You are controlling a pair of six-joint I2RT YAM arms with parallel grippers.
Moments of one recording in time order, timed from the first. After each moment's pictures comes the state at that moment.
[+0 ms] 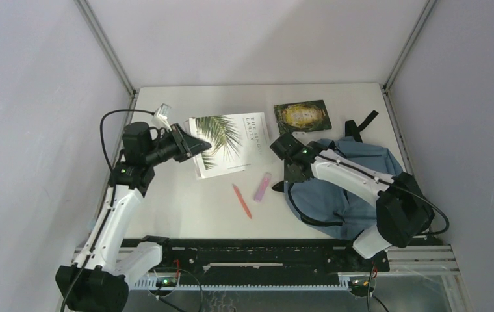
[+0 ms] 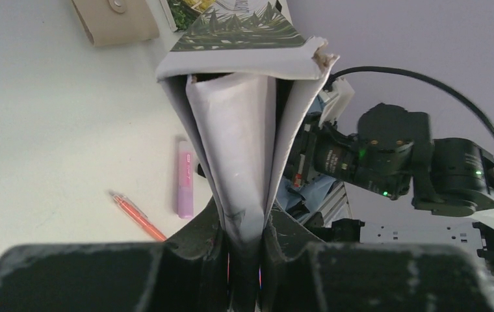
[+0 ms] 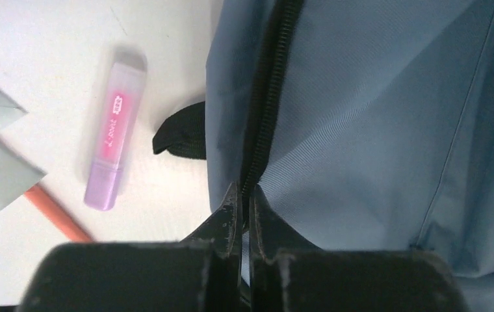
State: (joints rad) left arm -0.12 0.96 0.89 -0.30 0.66 -0.68; right arm 0.75 1.55 1.12 -0.84 0.34 0.72
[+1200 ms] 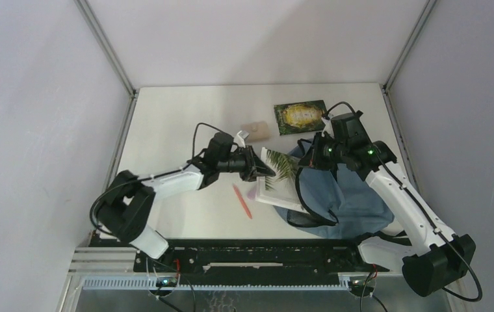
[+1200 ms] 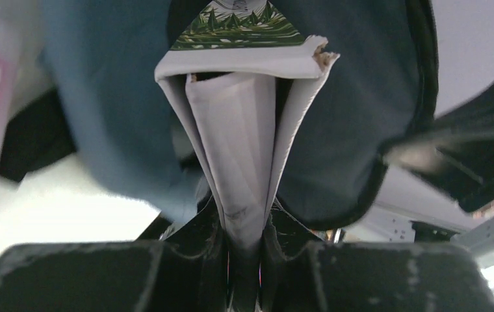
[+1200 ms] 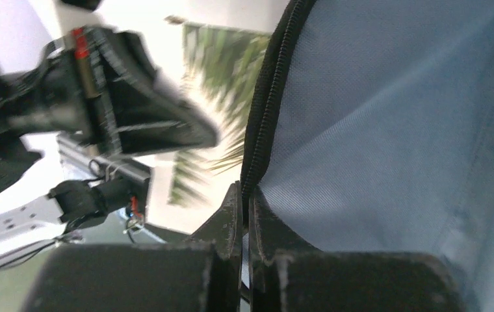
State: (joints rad) left arm -0.65 1.51 0.80 0.19 0.63 -1.17; right arm 0.39 1.13 1.12 -0.85 -0.28 0.57
